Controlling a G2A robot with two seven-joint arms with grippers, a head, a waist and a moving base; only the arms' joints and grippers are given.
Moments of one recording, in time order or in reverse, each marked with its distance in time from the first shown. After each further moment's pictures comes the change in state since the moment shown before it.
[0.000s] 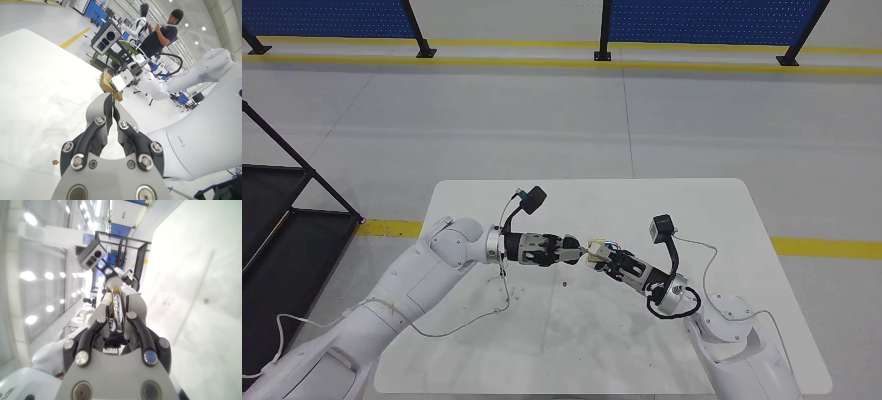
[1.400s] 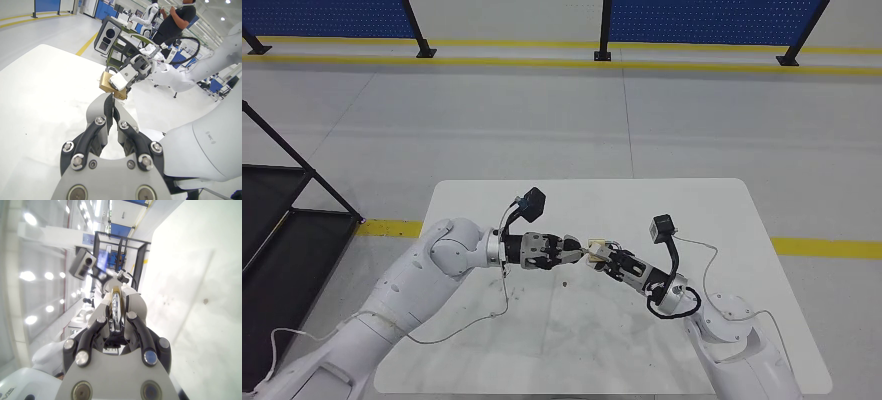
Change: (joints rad) left arm 0.098 0.002 -0.116 -0.127 0.434 -0.011 0.265; right arm 0.000 0.000 0.000 0.000 0.000 0.000 0.000
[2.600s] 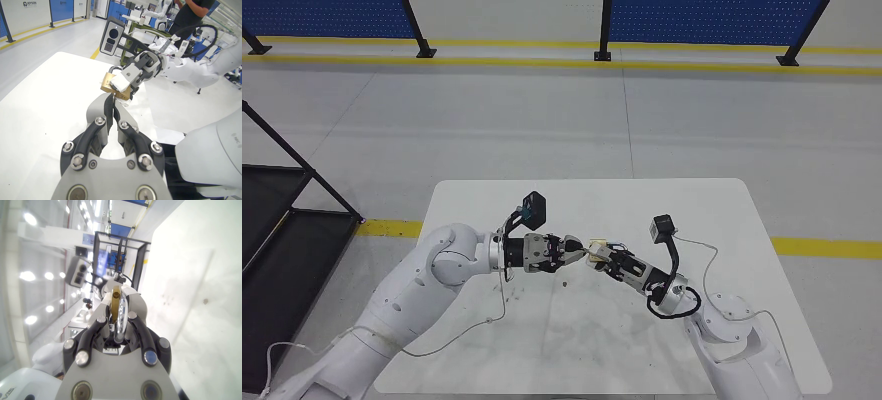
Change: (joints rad) left arm 0.092 -0.002 -0.083 -0.121 0.311 0.072 0.176; right arm 0.000 0.000 0.000 0.000 0.000 0.000 0.000
